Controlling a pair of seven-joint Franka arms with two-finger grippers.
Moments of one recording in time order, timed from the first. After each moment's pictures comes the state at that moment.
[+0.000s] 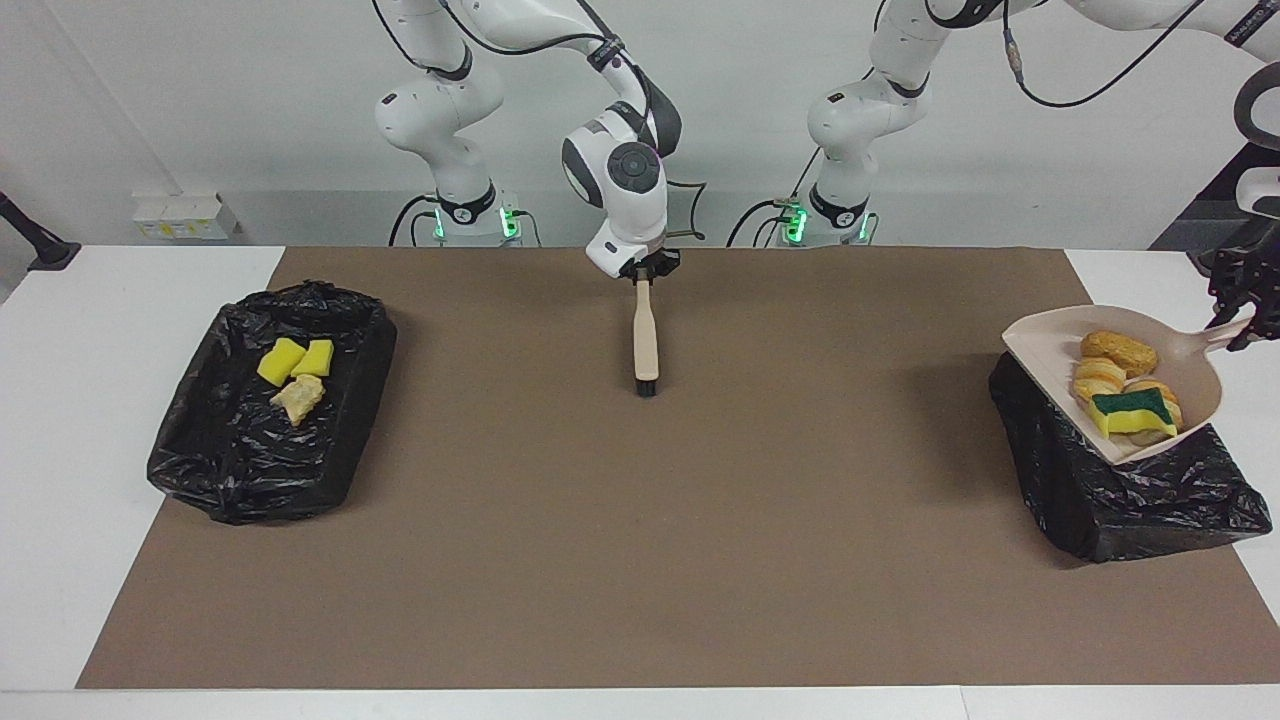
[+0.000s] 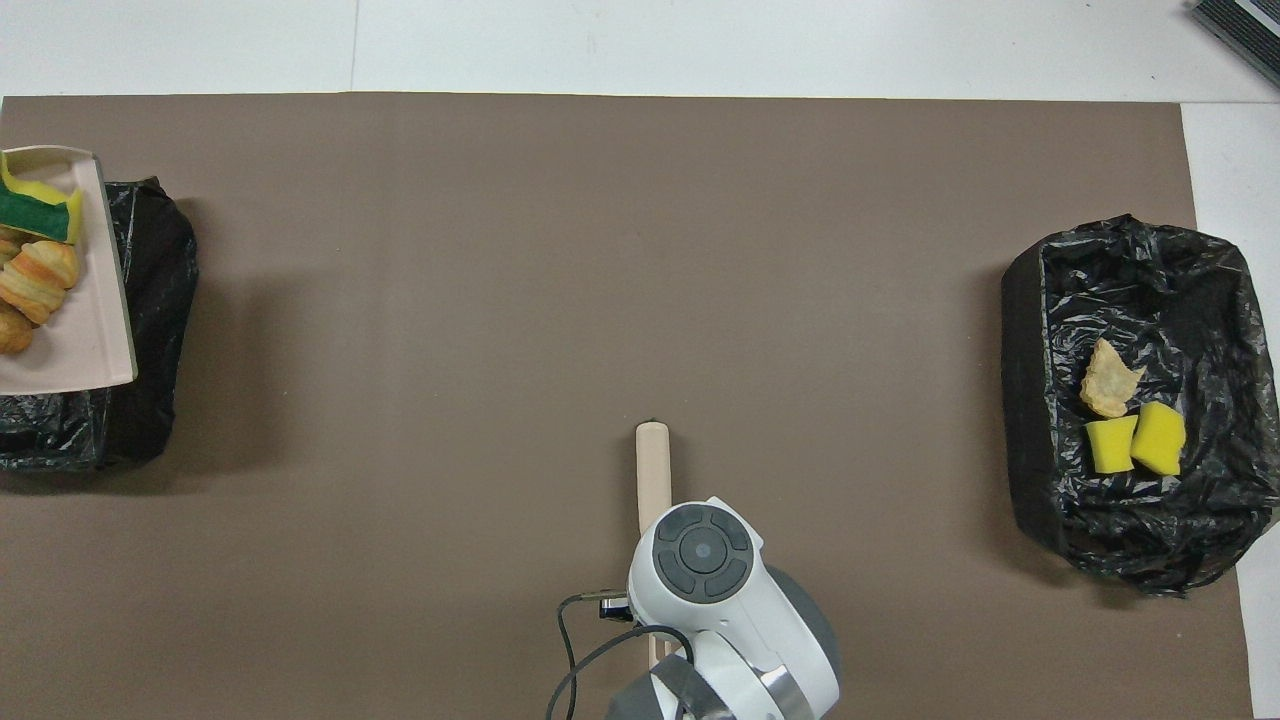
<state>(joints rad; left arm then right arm) 0.37 0.20 0.03 -1.49 0.00 1.85 1.87 0.74 0.05 0.04 -2.26 0.29 2.10 0.61</state>
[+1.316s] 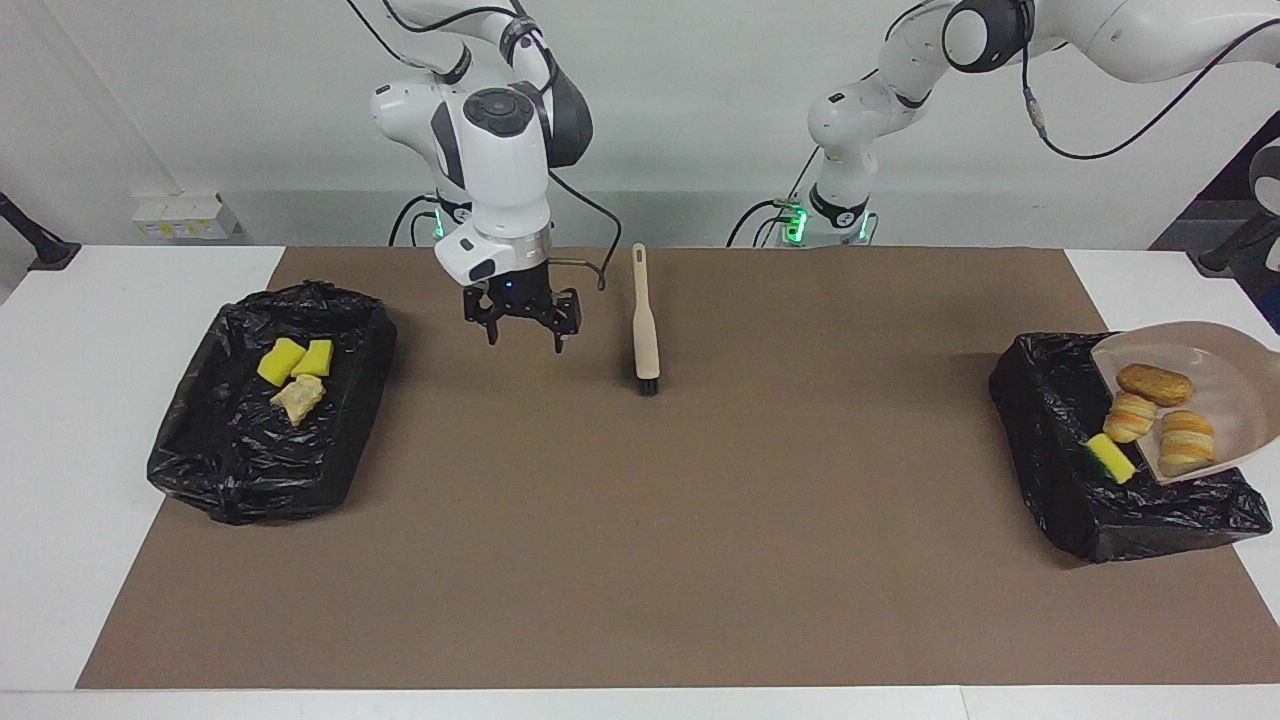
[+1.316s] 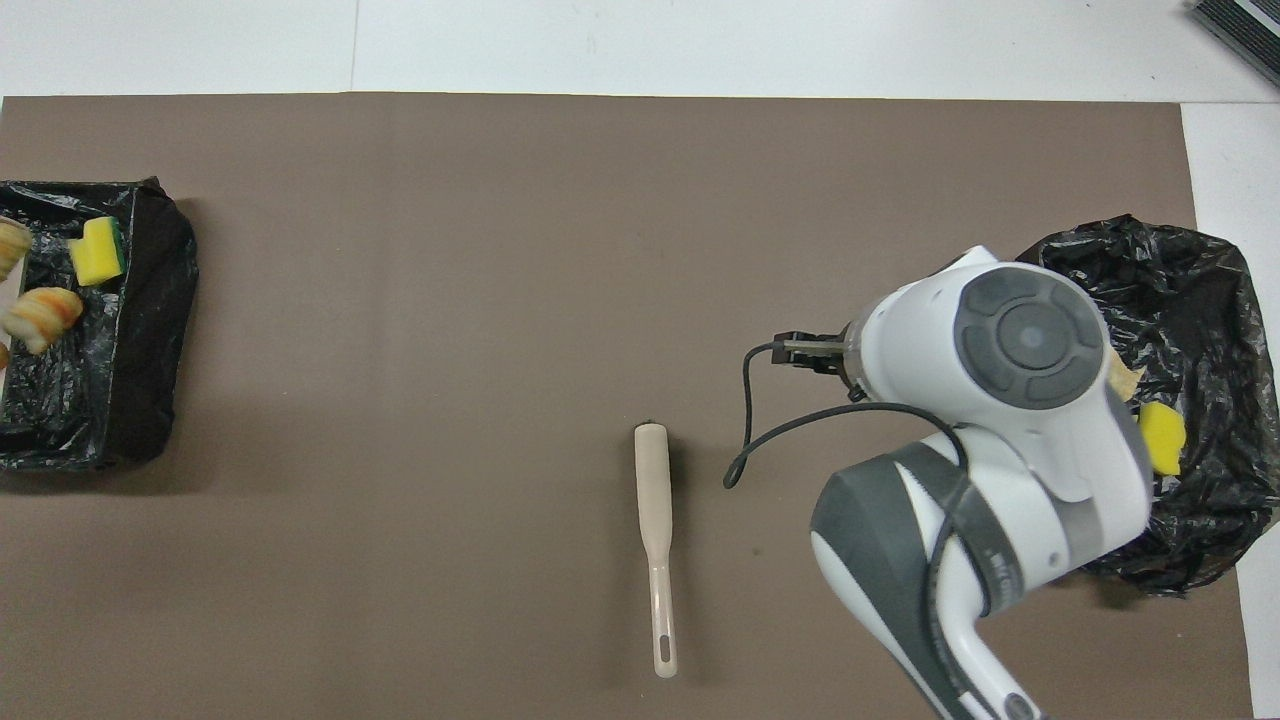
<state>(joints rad) 0.38 0.41 0.02 -1.30 0.52 1.91 1.93 0.34 0.02 0.02 -1.88 -0.11 2.00 0.54</state>
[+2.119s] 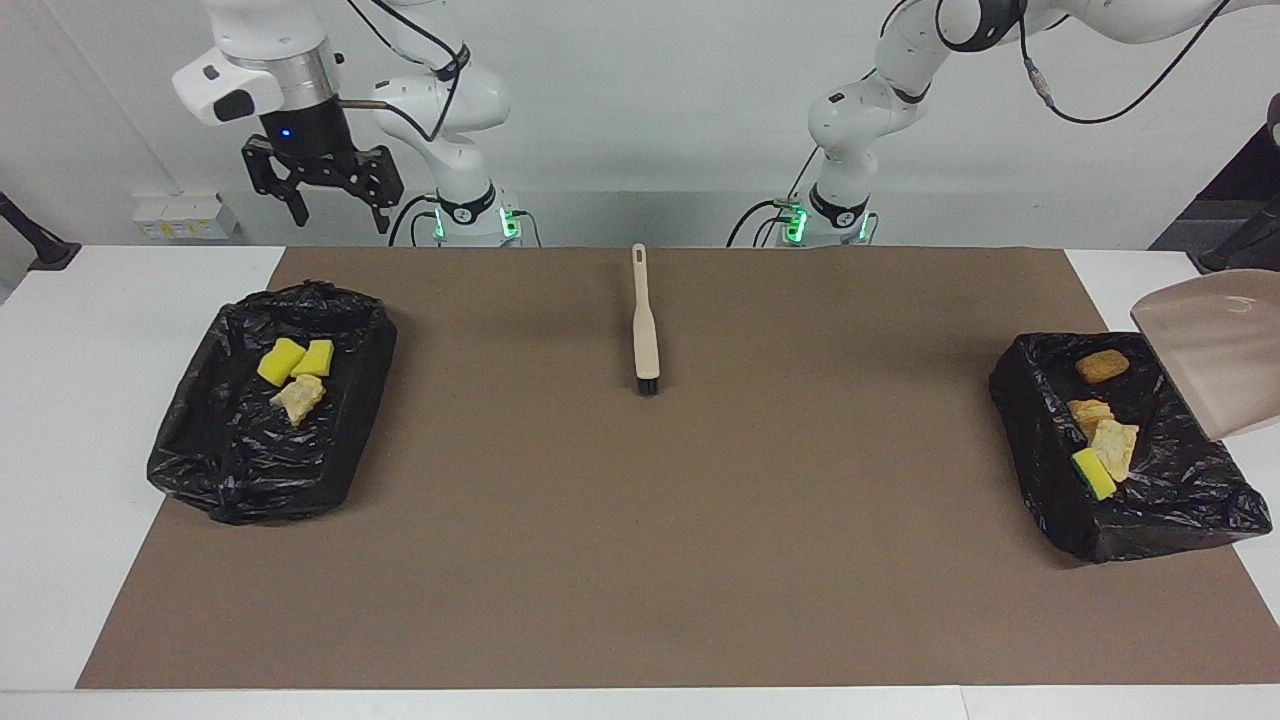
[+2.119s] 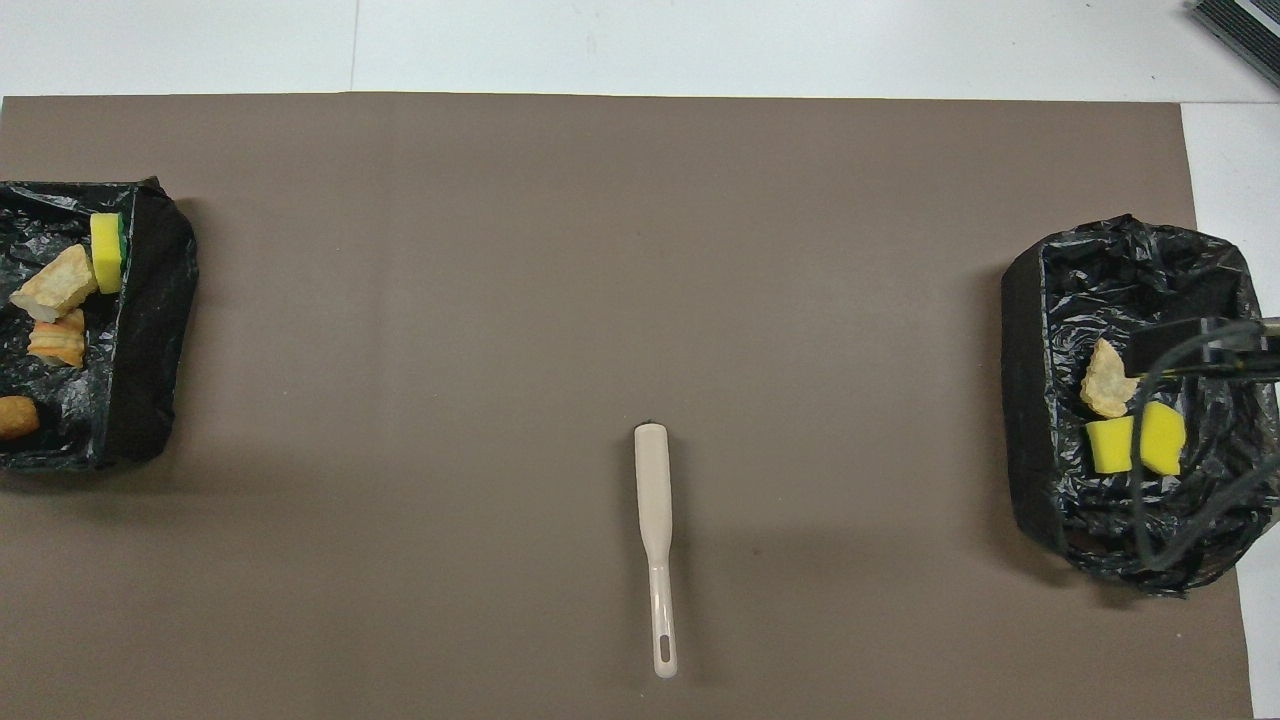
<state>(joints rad) 0.38 0.29 0.01 -1.31 0.62 1.83 1.93 0.12 -0.10 -0.10 -1.55 -0.05 1.48 0.08</state>
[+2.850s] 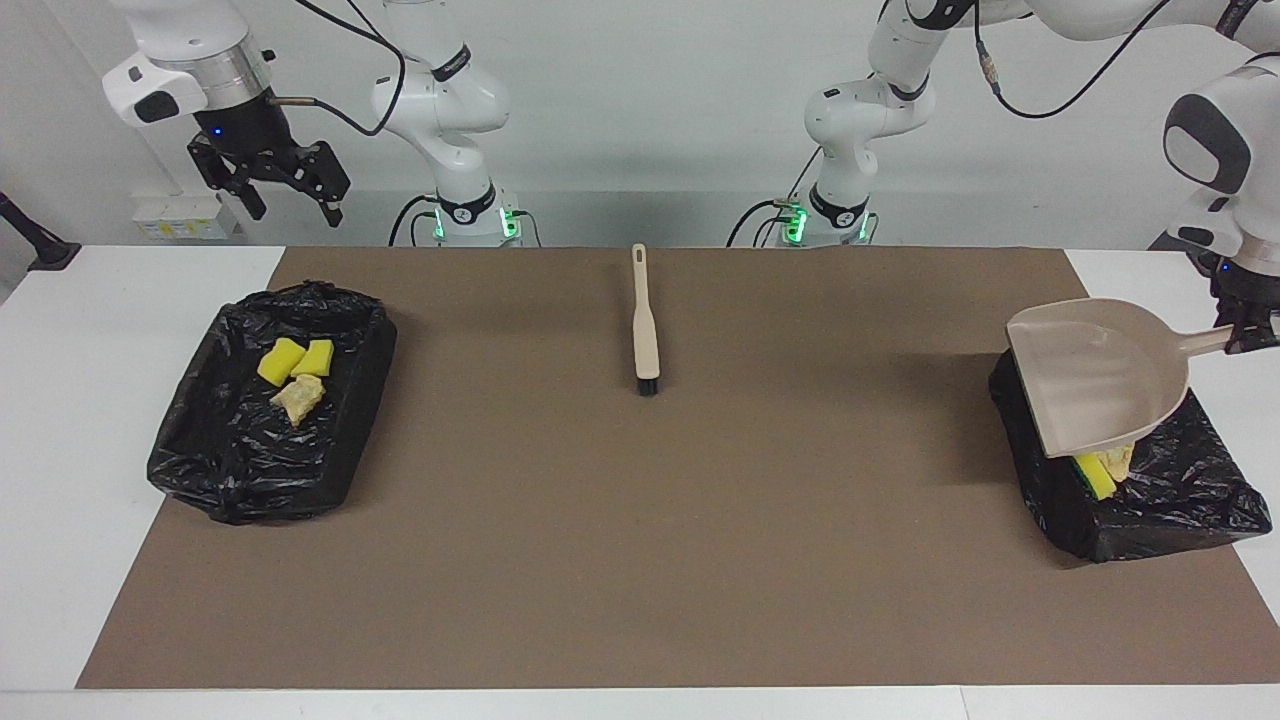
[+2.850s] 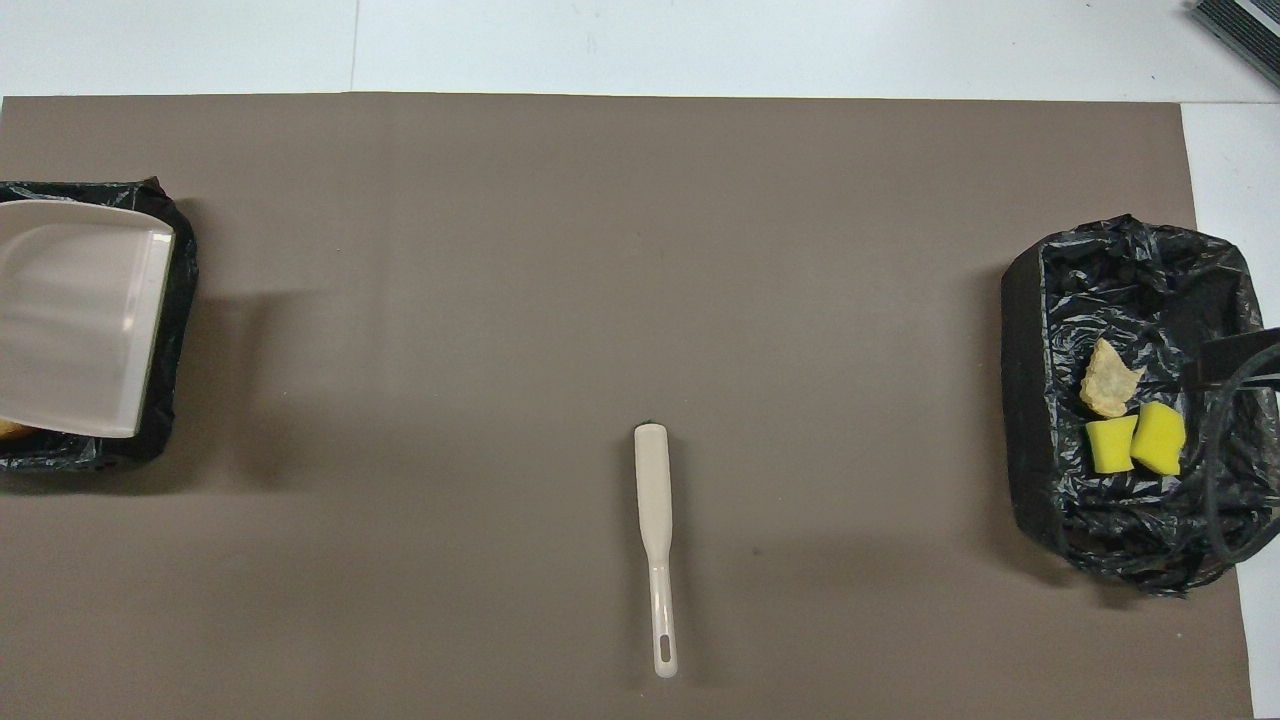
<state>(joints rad) 0.17 0.20 -0.01 -1.51 0.40 1.81 1.83 0.04 -0.10 -0.10 -1.58 -0.03 1.46 0.07</state>
